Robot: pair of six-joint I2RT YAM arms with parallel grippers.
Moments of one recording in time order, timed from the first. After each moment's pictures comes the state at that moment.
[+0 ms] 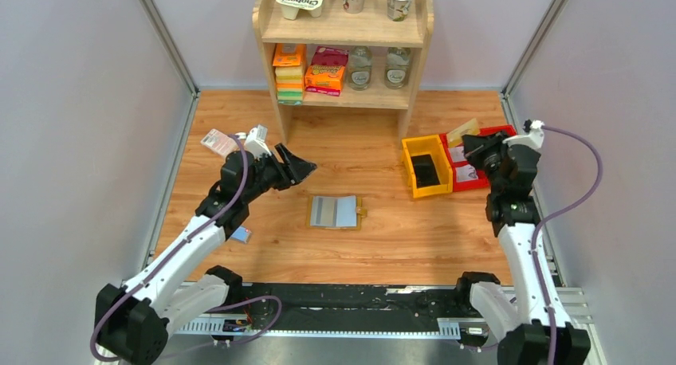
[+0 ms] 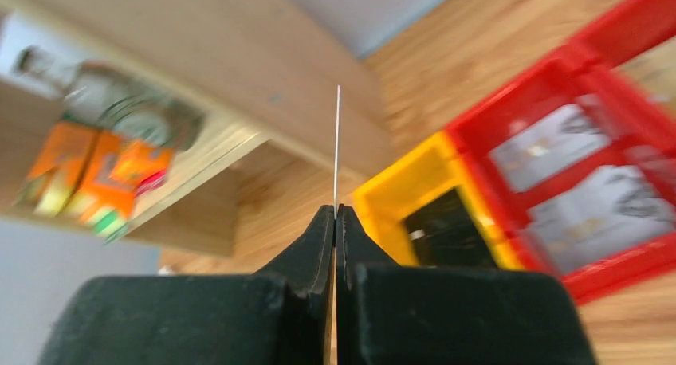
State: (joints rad) left arm -0.43 0.97 0.64 0.07 0.25 -0.86; right arm -0.03 0.84 0.70 0.04 -0.11 0.76
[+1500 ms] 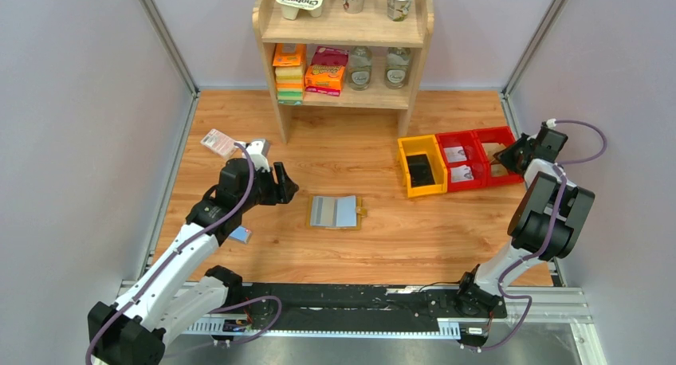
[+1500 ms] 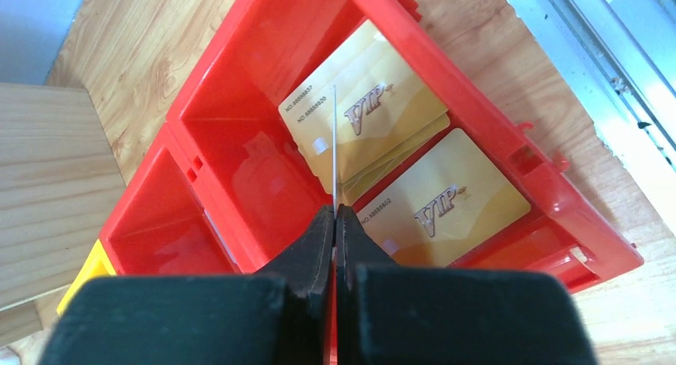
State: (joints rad) left arm -0.43 0.85 0.68 -0.36 0.07 -0.44; right arm -0.50 1.72 1.04 -0.03 -0.34 0.44
